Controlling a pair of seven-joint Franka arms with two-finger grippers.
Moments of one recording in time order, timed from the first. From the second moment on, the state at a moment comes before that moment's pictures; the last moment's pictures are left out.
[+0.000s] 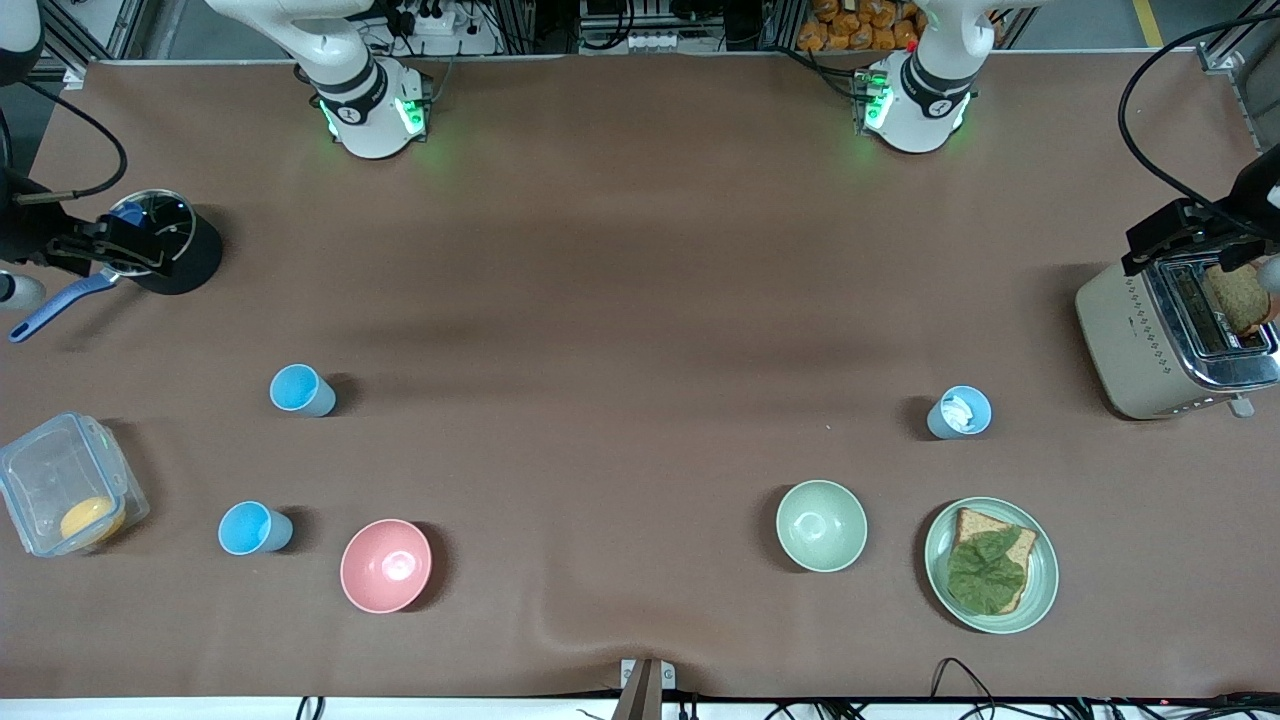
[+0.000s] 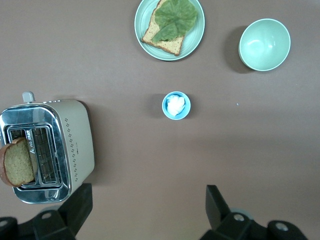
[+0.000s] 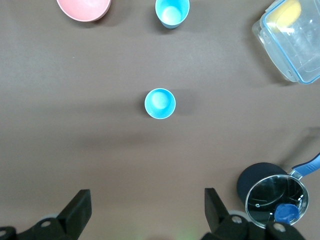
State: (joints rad) left arm 0.05 0.04 -0.08 -1.47 0.03 1.52 -0.05; right arm 0.03 0.01 -0.10 -1.62 0.02 1.53 -0.04
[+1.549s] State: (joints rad) left arm 0.08 0.30 -0.08 -2.01 0.03 2.25 -0.05; right arm -0.02 0.28 -0.10 -1.67 0.02 1.69 -0.04
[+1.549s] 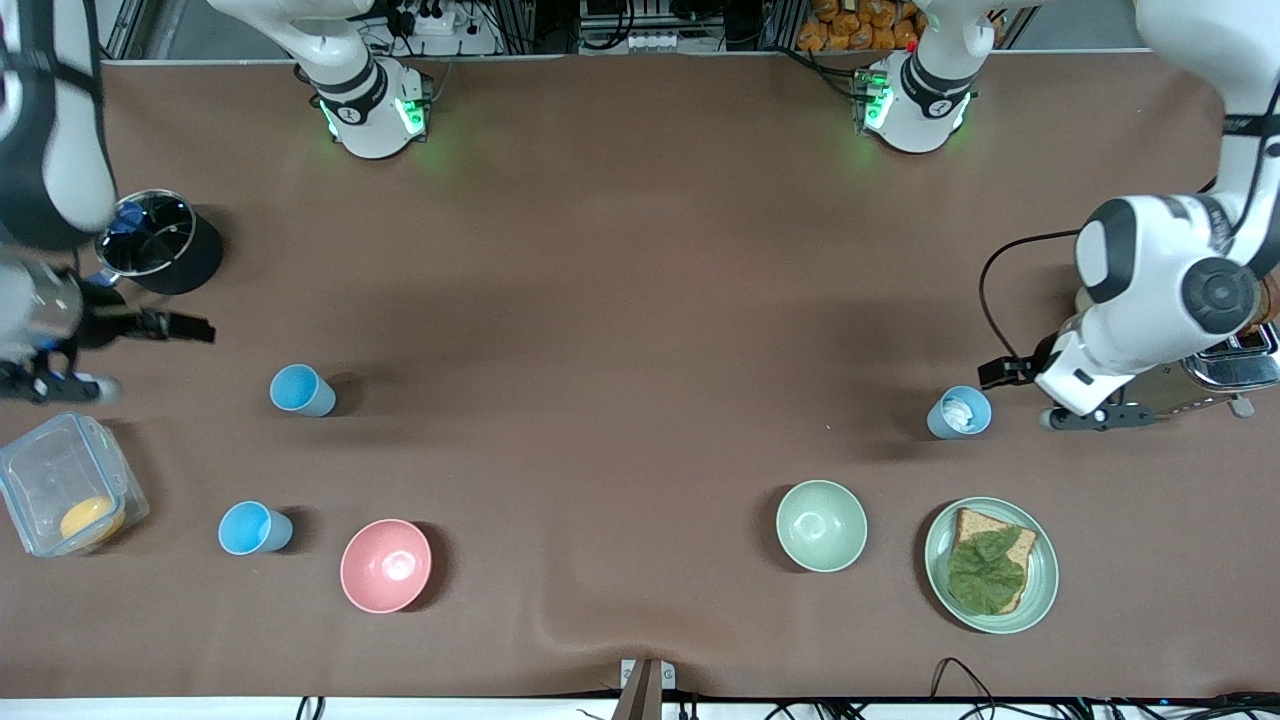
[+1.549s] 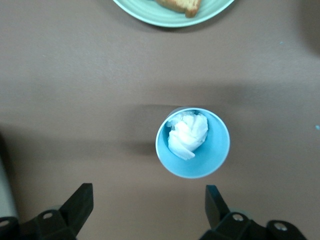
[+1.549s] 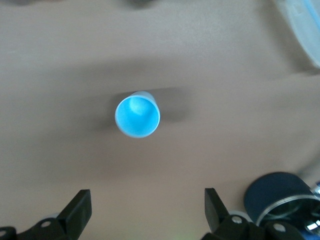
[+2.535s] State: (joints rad) left arm 0.08 0.46 -0.12 -2.00 0.03 2.43 -0.05; right arm -0.02 0.56 -0.09 -1.80 0.02 2.04 -0.04
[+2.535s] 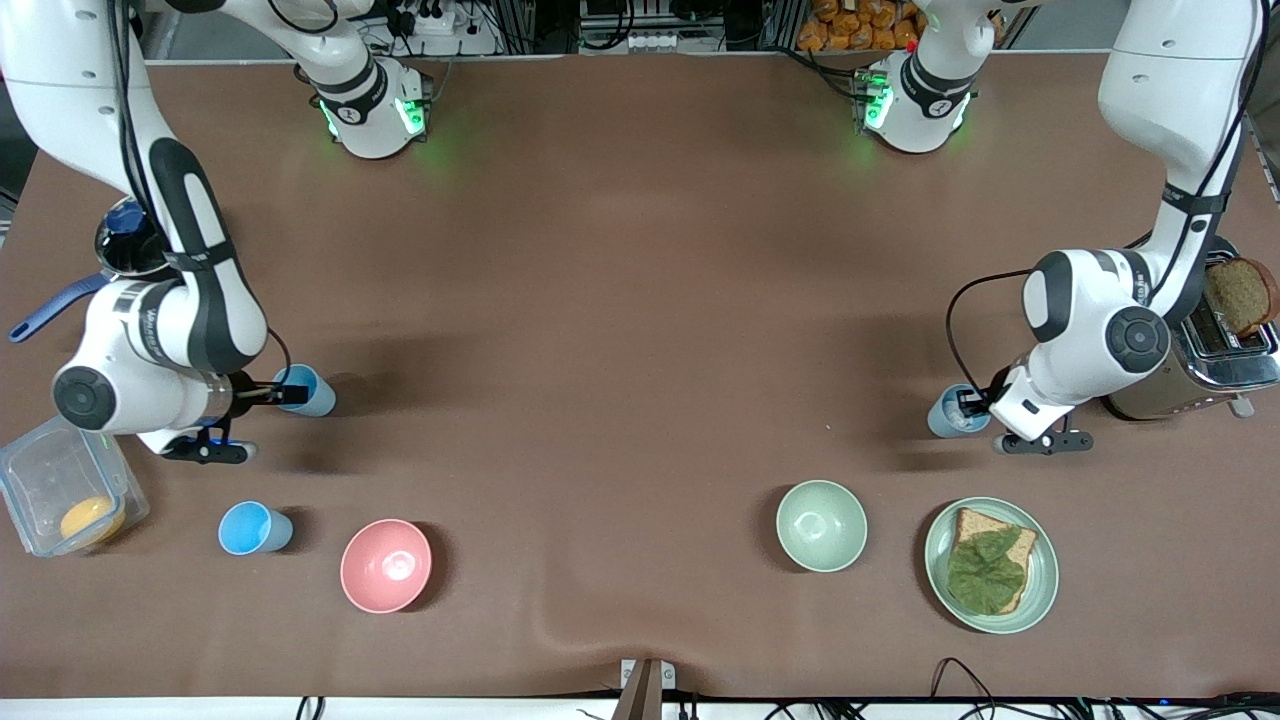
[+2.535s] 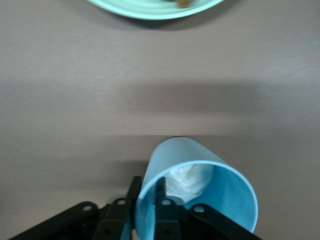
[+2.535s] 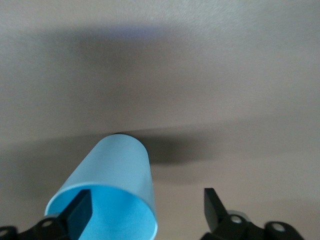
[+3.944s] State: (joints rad) left arm -0.40 0.67 -0.46 -1.74 0.17 2.41 -1.20; right arm 0.06 0.34 -0.05 -1.71 0.03 1.79 -0.16
